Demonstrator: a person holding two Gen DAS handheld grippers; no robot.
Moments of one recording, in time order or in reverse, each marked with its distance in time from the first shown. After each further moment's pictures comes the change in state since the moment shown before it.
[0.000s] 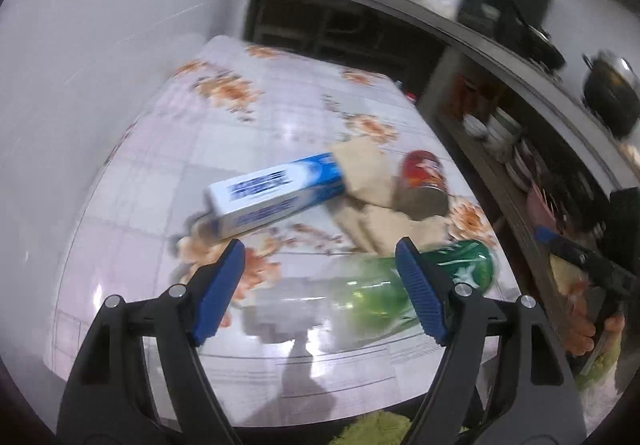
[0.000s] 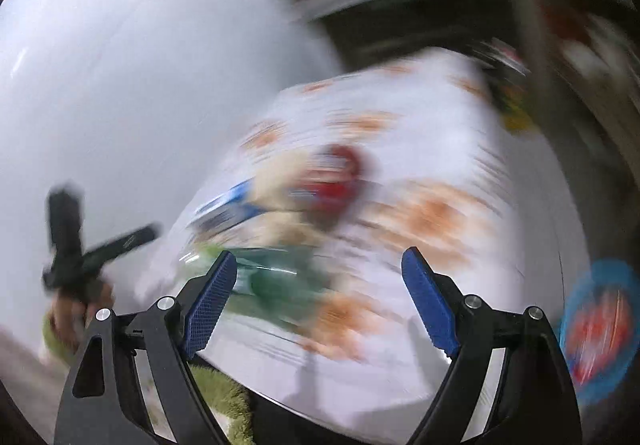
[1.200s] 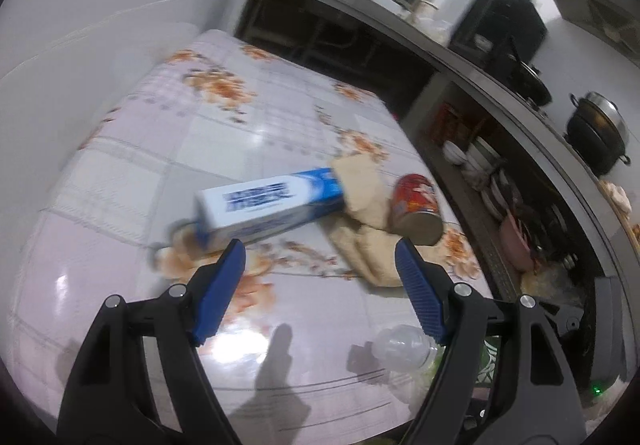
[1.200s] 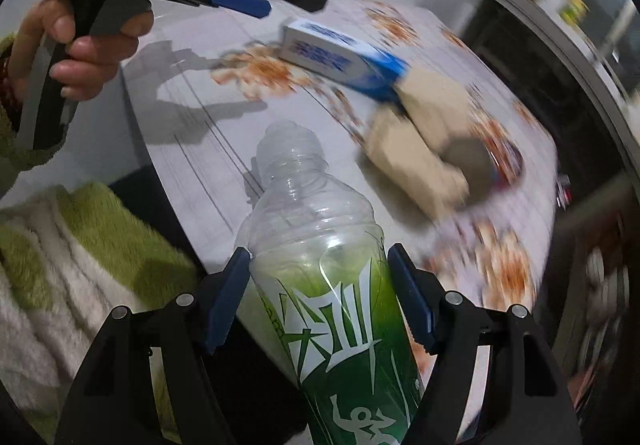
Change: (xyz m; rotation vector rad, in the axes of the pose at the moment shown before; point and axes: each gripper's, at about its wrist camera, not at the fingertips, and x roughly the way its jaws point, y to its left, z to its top) left arm 0.024 0.013 0.005 -0.051 -0.035 -0.149; right arm 0.067 0.098 -0.069 -0.513 0.374 -0.293
